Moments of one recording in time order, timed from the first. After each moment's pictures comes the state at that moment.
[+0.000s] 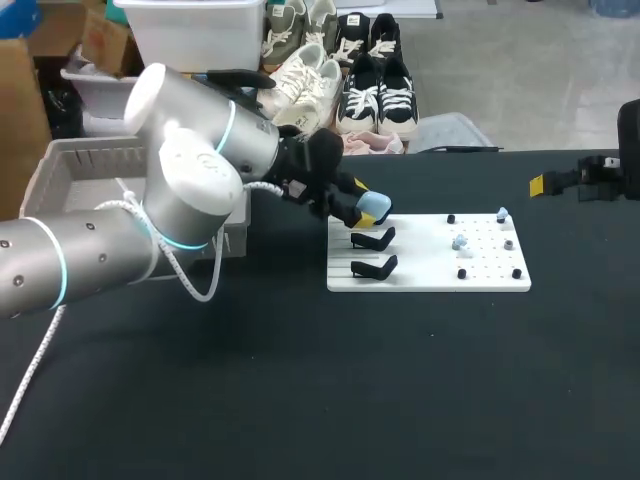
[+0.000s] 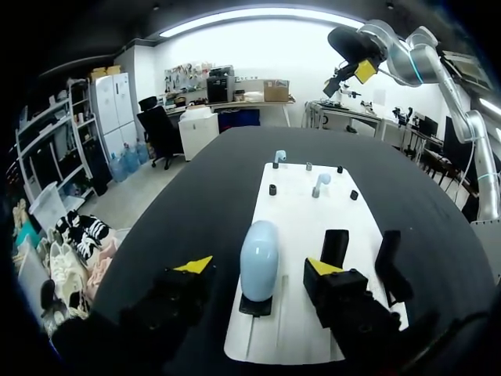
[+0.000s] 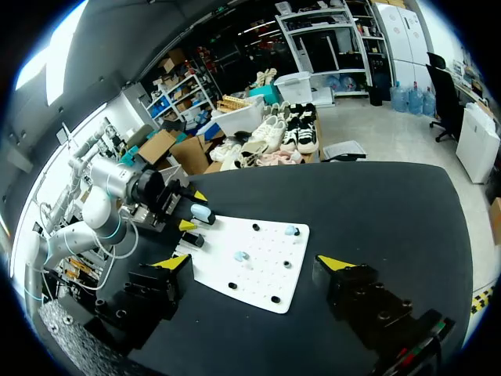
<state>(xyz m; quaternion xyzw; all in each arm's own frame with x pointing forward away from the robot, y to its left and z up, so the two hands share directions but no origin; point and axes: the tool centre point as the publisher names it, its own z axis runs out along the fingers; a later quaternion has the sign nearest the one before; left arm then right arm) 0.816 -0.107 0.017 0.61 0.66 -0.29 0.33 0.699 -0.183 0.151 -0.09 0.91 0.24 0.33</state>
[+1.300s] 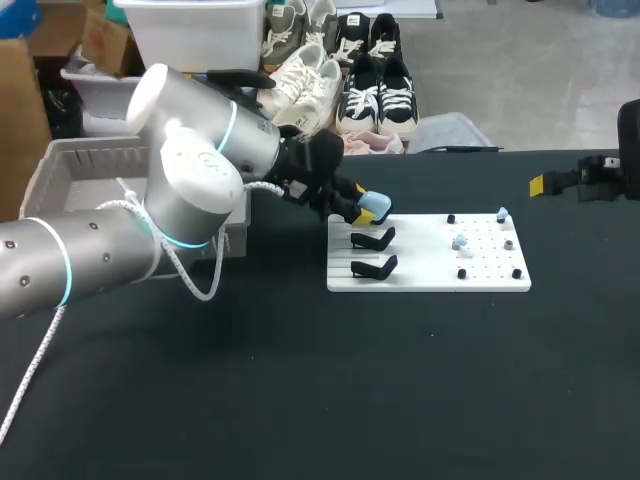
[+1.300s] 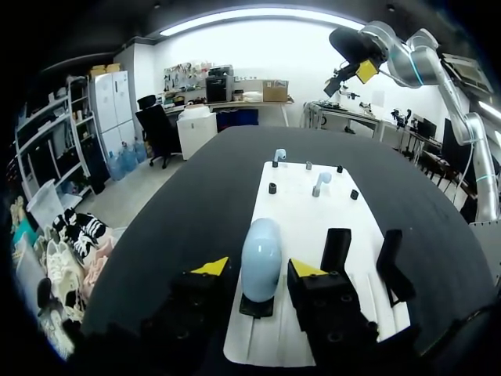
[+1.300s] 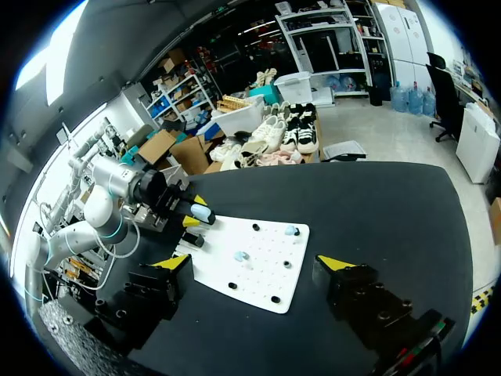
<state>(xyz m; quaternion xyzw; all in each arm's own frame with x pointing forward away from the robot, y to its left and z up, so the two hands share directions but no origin) 0.817 -0.108 0.014 0.61 0.66 -0.30 0.33 0.699 -0.183 0.151 -0.09 0.91 0.24 0.33</state>
